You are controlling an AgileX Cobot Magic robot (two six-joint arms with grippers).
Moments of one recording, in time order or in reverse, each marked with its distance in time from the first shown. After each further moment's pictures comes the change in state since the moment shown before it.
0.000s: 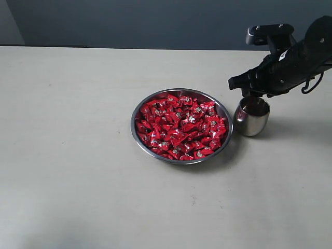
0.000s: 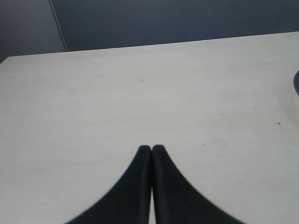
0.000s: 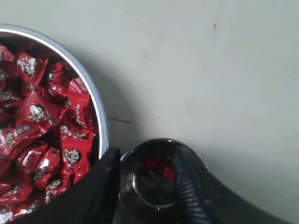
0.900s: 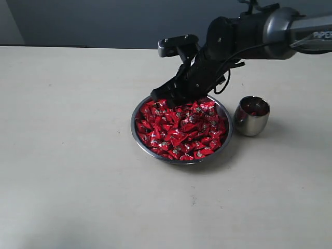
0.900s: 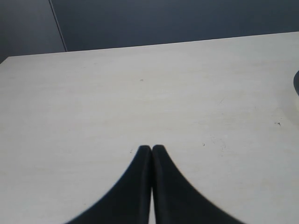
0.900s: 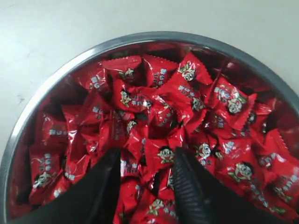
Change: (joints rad) left arm 0.000 0.000 0.000 0.000 0.000 0.000; right arm 0.305 0.290 -0.354 0.089 0.171 -0.027
